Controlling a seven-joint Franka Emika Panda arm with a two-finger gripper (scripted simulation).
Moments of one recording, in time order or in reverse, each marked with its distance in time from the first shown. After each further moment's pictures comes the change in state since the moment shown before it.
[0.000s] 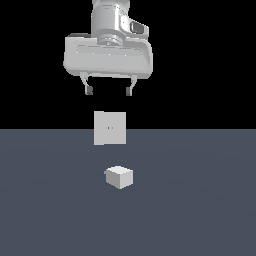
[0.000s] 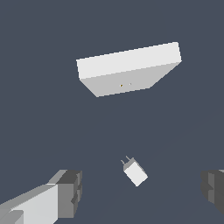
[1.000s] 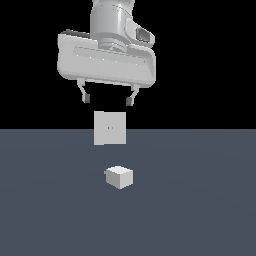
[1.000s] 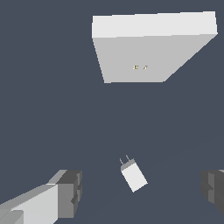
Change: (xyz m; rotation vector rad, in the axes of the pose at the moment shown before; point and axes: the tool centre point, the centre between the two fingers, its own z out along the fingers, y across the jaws) arm -0.023 0.002 0.025 0.022 0.064 -0.161
